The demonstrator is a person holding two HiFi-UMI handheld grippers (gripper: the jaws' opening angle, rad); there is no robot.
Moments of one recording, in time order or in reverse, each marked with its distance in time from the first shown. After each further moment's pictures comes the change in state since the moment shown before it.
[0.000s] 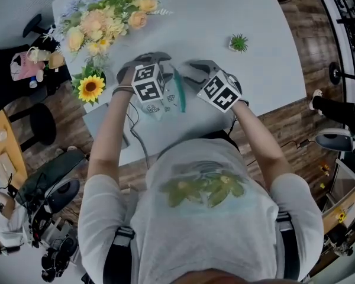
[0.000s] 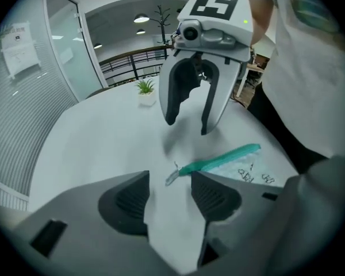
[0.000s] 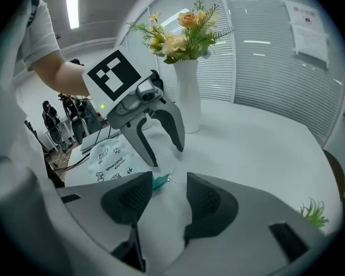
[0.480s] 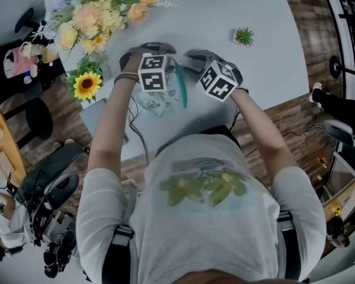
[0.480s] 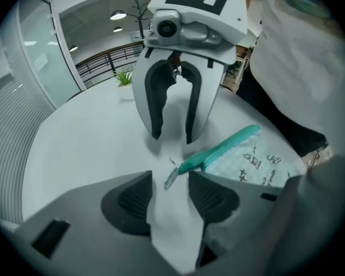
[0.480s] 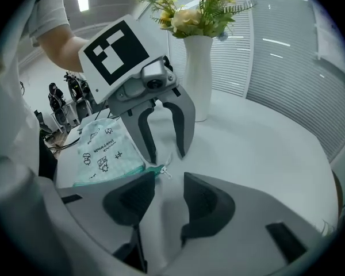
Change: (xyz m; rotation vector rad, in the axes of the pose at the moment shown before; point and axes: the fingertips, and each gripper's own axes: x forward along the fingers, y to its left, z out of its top) left arm 0.032 -0.005 -0.010 0.174 0.047 -0.110; right arm 0.036 -0.008 -0.018 -0.127 0.109 0.028
